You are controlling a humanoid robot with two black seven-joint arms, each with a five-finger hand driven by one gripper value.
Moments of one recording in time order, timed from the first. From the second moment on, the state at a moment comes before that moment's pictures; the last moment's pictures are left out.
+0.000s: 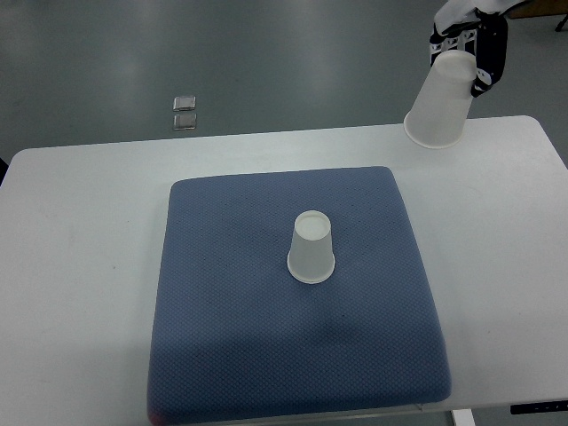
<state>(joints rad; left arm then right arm) -0.10 0.00 0.00 -0.29 0.12 -0.11 0.22 2.45 -0.39 -1.05 1.34 -0.48 0.57 -0.14</state>
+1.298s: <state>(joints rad) -0.10 0.00 -0.01 -0.28 0.12 -0.11 0.22 2.46 0.00 -0.87 1.32 -0.13 0.52 -0.14</state>
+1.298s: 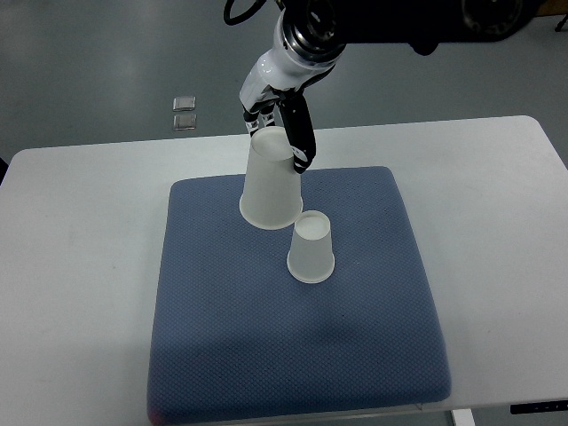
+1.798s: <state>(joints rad) -0.10 0.00 -0.01 -0.28 0.12 -0.11 0.22 2.38 0.00 -0.90 1.32 -0.15 0.44 -0.13</state>
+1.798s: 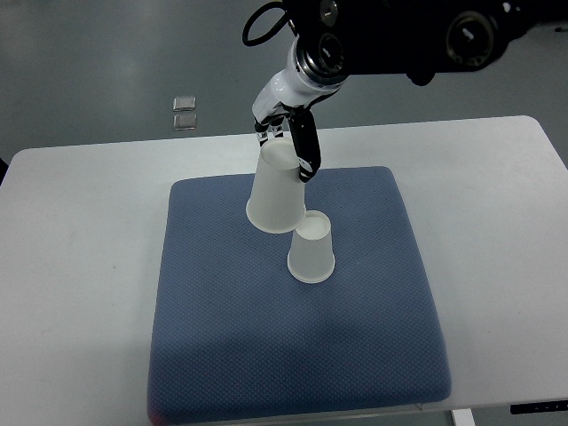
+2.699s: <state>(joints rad) -0.10 0.00 -0.01 -0.28 0.12 -0.11 0.22 2.32 0.00 -0.96 1.34 -0.17 0.42 -0.13</state>
